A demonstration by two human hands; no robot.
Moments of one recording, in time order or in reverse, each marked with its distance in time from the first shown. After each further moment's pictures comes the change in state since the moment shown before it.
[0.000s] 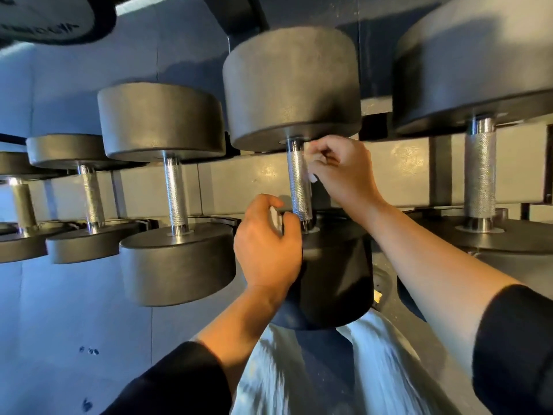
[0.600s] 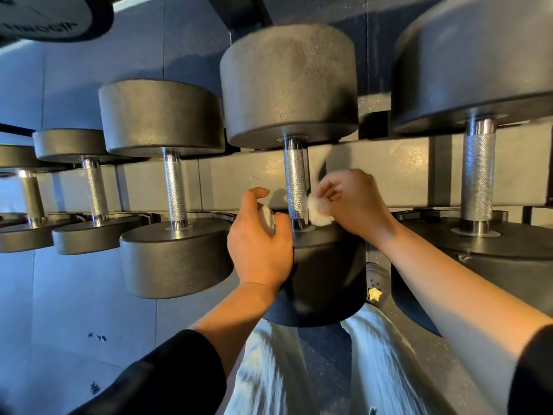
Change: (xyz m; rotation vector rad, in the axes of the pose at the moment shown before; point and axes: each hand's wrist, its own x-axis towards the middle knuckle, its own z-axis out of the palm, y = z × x) left_hand -0.001 0.002 0.000 0.000 0.018 0.012; right_hand -0.025 0.023 -0.024 -0.212 -0.311 0.092
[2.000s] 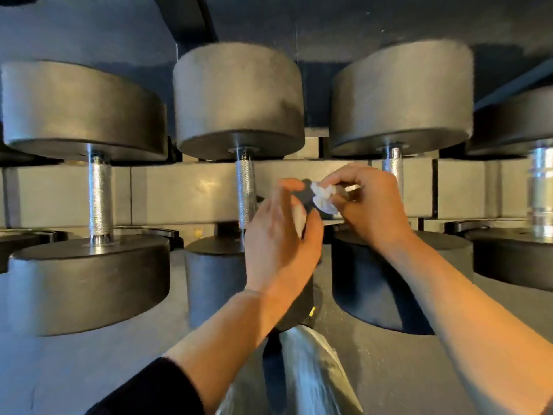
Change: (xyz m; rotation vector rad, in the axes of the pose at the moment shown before) left_hand -0.018 0.050 0.023 -0.222 -0.180 0.284; right_hand -0.042 -0.014 -0.066 -0.227 0.325 -0.154
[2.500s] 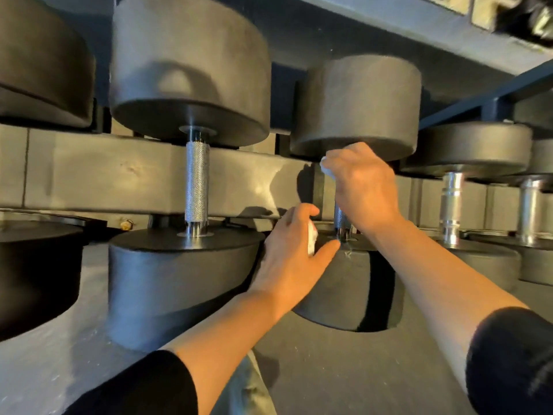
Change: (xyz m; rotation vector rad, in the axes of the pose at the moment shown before) left_hand -0.014 0.003 0.061 -0.288 -0.446 -0.107; right_hand 0.023 0.032 -0.043 -0.942 -0.038 -0.323
